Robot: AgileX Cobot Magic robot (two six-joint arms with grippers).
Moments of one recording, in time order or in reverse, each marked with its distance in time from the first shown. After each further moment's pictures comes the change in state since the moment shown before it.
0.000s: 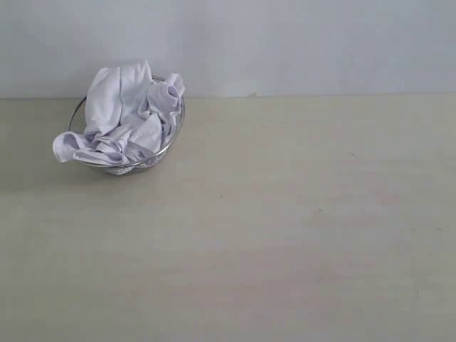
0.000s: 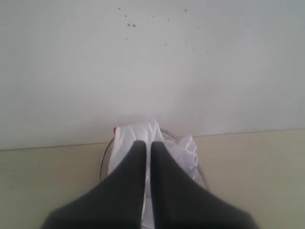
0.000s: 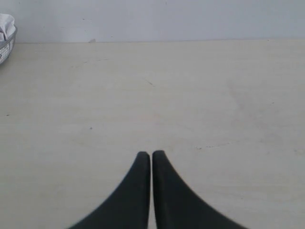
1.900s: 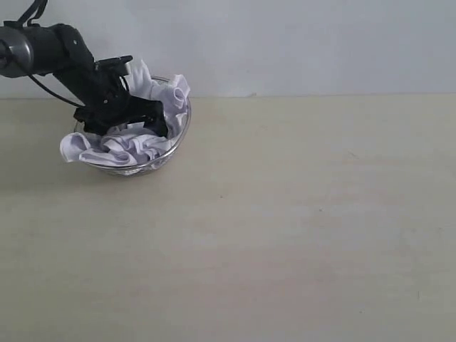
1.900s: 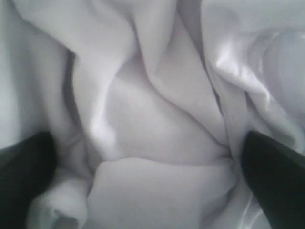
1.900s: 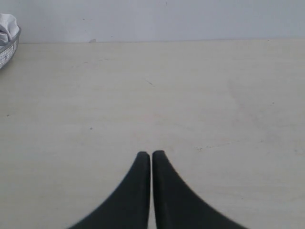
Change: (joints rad) left arm -0.100 1.159 -0.727 -0.043 0.398 -0.041; right arm 0.000 0.000 0.000 0.000 0.000 0.000
